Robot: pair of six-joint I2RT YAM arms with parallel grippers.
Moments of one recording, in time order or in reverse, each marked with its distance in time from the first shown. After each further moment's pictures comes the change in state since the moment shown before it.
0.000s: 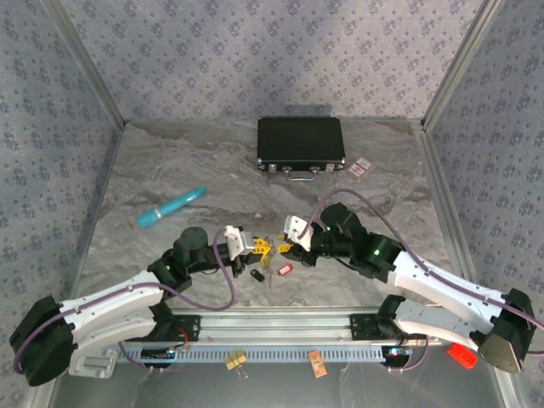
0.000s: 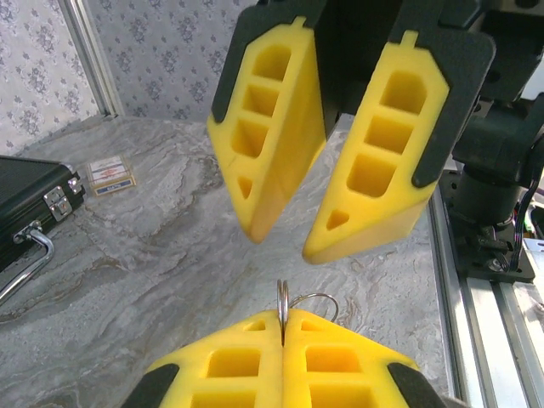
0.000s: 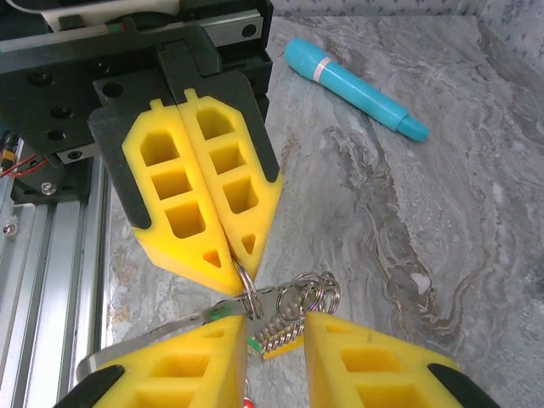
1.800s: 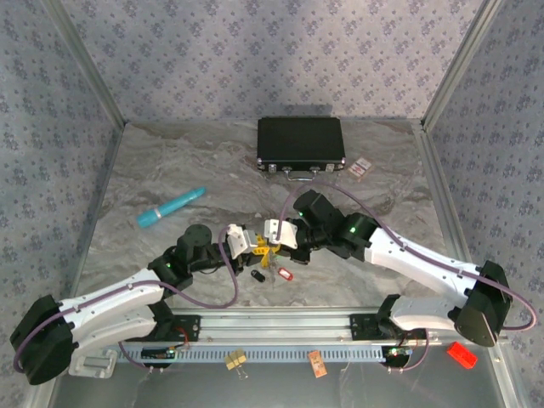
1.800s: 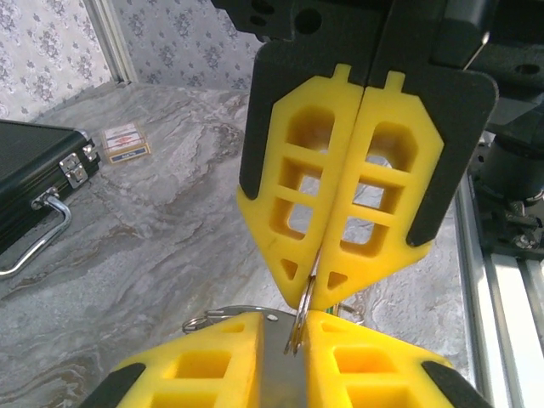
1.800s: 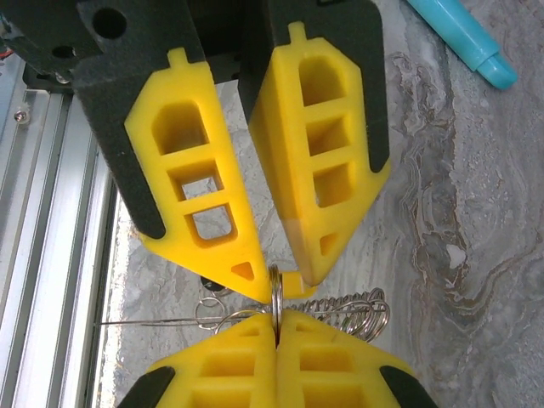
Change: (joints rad) left arm 0.000 0.013 0.037 -0.108 -0.056 0.037; right arm 0.020 0.233 0.252 -0.323 -0.006 -0.231
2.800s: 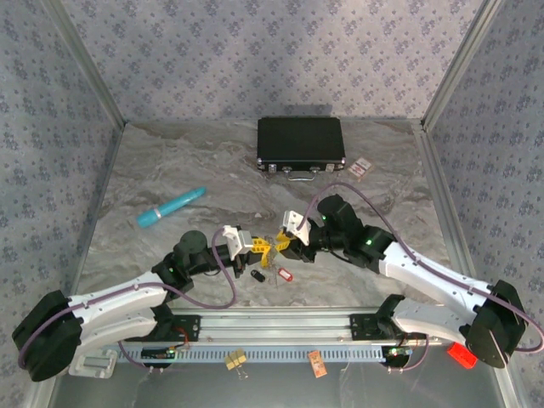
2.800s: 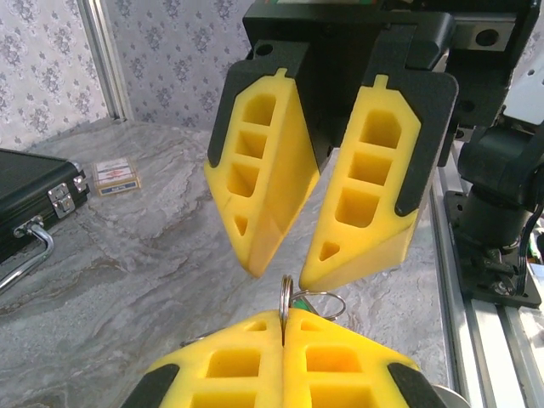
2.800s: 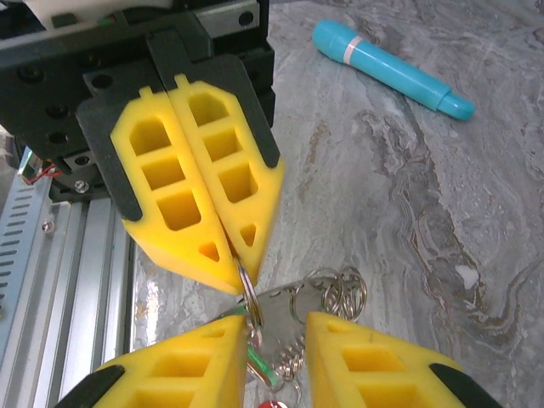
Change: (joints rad) left arm 0.000 0.034 -0.097 0.270 0.037 -0.118; right arm -0.112 -0.151 -0.243 0.335 -0.168 0.246
